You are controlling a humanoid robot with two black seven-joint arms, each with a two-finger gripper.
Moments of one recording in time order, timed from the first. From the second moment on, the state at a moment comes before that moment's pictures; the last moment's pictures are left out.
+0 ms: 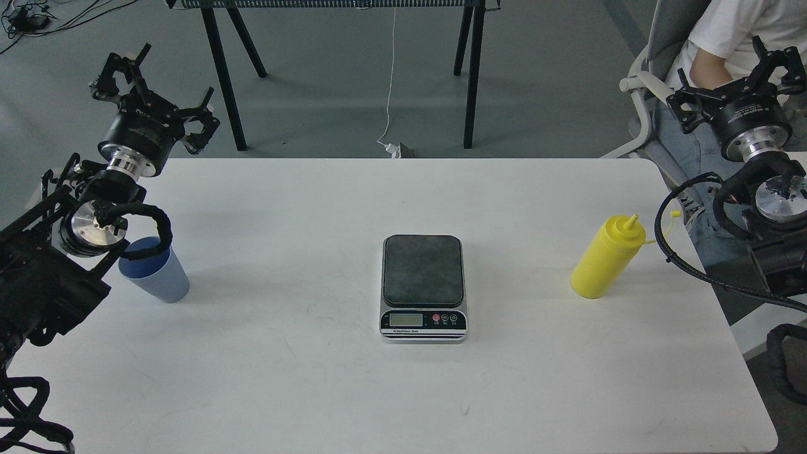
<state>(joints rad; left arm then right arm) -0.77 0.41 -0.77 -0.64 -0.18 -0.45 -0.31 0.89 -0.35 0.93 0.30 0.36 0.49 0.10</state>
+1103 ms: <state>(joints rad) -0.71 0.93 -0.59 -1.14 0.76 -0.32 -0.30 0.85 -0.36 0.92 0.29 0.36 0.49 0.11</state>
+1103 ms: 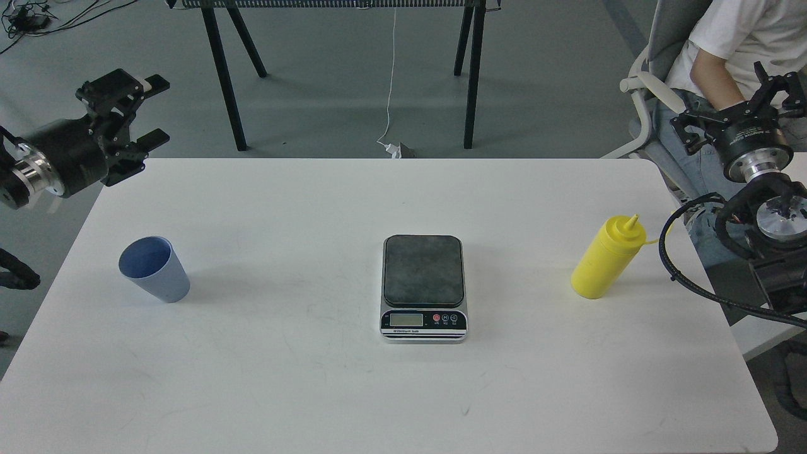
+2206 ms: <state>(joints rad) -0.50 0.79 -0.45 -0.73 1.70 0.15 -0.48 0.83 -0.38 0.92 0.29 0.35 0.49 0.11</state>
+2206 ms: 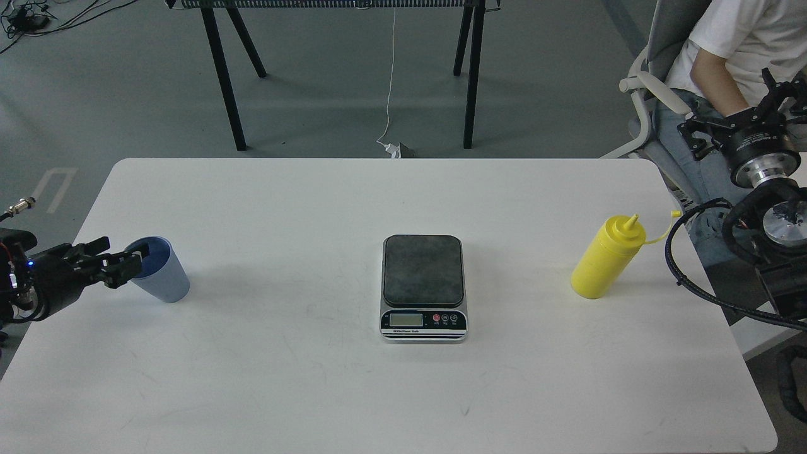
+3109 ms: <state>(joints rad) -0.50 0.79 -0.41 -0.71 1.67 0.15 -0.49 0.83 -0.38 0.91 0.29 0.35 0.49 0.11</state>
